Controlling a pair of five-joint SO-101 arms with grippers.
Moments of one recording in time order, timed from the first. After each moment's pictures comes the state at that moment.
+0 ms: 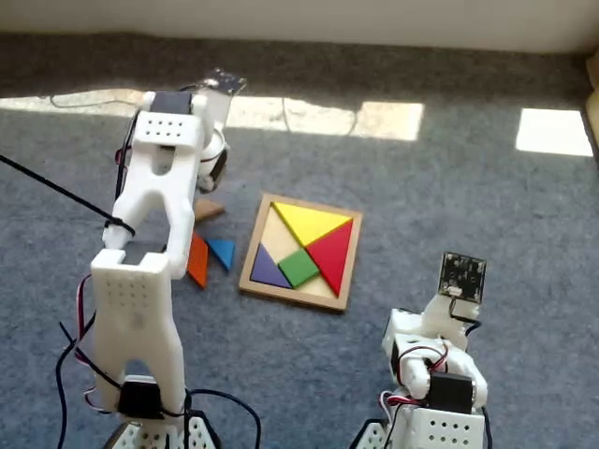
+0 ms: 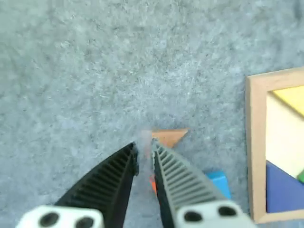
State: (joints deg) left arm -2.2 38.8 -36.4 90.9 -14.0; right arm 2.2 -103.6 96.0 69.1 -4.0
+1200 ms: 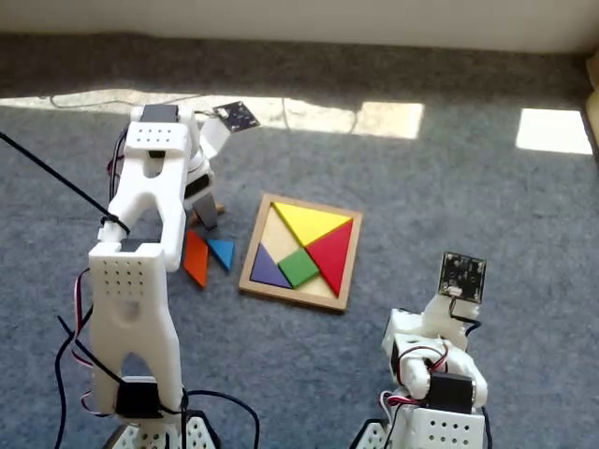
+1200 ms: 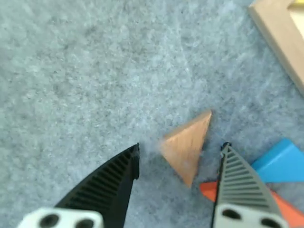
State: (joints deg) left arm -5.9 47.7 -35.9 85.6 -47.5; right arm 2.2 -103.6 96.0 69.1 -4.0
